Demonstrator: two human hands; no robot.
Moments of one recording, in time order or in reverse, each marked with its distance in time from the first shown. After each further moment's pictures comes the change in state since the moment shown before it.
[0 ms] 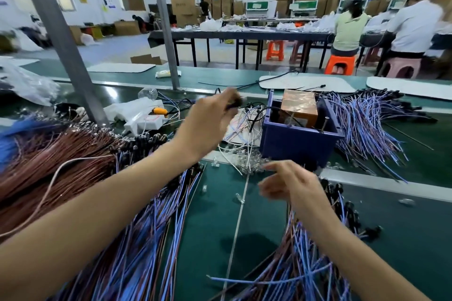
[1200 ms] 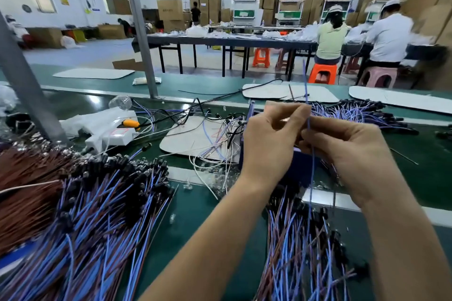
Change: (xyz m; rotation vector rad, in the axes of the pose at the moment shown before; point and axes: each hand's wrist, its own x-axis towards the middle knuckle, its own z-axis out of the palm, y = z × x) left_hand 0.044 0.096 0.094 -1.062 0.187 -0.333; right_hand 0.056 -0.082 -0.065 0.032 0.199 -0.181
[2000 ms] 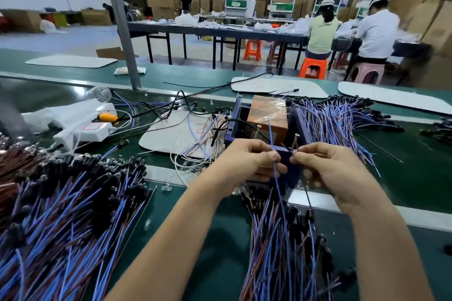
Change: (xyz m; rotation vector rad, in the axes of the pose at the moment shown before) left_hand 0.017 -0.046 -0.024 0.048 -0.432 -0.571; right_hand 0.026 0.047 -0.030 -0.173 0.036 0.326
